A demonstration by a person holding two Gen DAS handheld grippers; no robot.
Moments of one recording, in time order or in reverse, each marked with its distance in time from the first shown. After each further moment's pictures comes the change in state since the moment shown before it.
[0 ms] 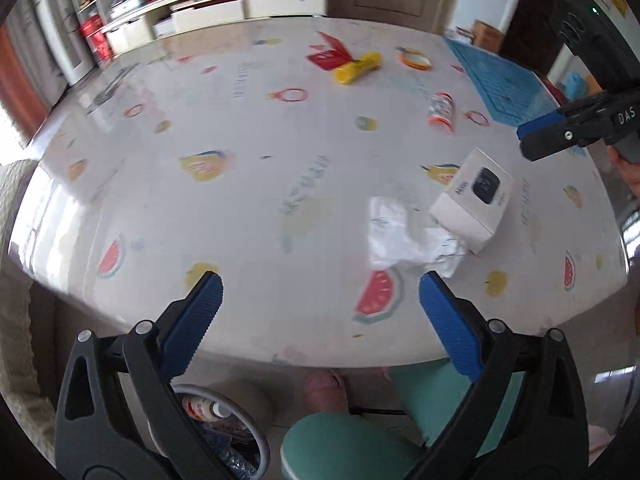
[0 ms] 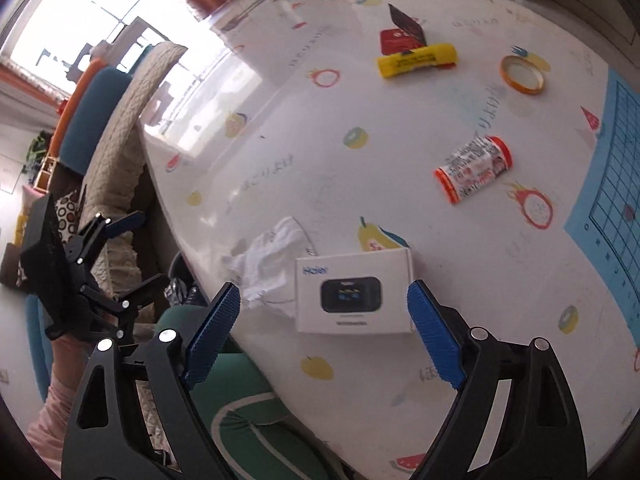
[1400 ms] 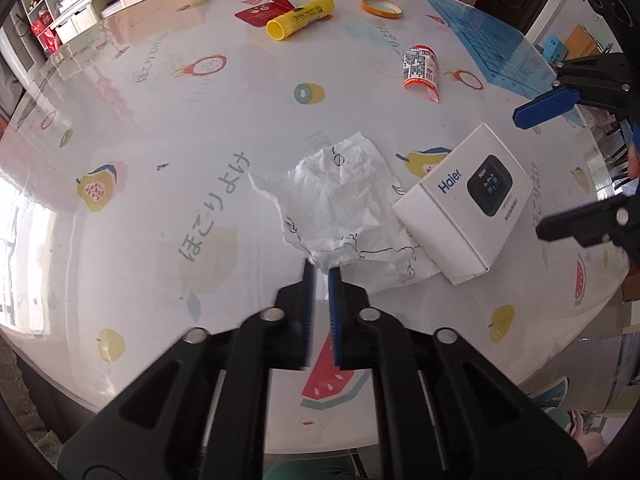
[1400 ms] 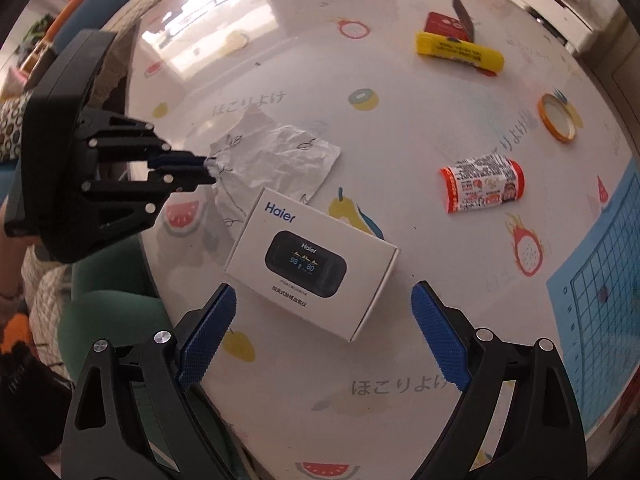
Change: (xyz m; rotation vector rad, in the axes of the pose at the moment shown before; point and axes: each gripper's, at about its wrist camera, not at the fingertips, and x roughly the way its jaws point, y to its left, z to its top) left arm 0.085 -0.027 0.035 0.058 0.134 -0.116; right arm 0.039 0.017 -0.004 -0.392 0.124 -0.154
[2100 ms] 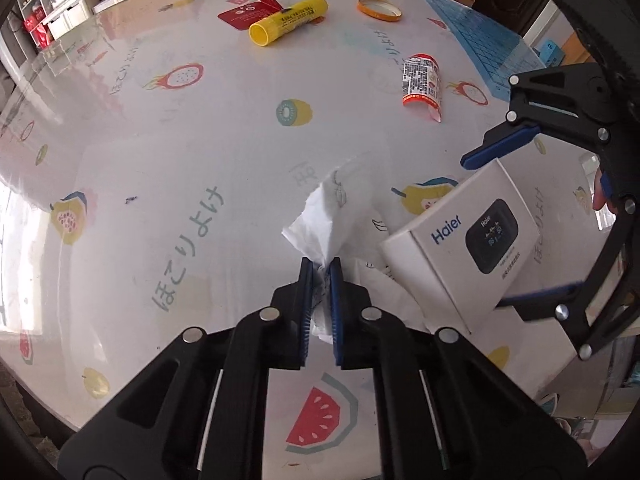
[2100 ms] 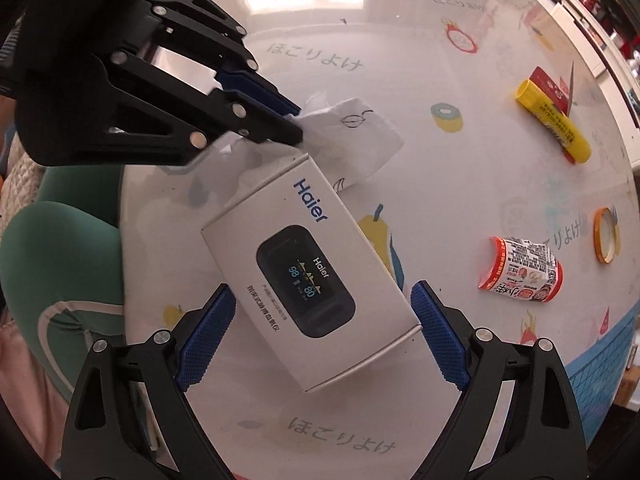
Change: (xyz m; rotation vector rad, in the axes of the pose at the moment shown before) left arm 0.018 -0.003 0.021 -0.011 0.001 -0.033; right arm 0.048 0.015 0.004 -0.347 0.055 -0.021
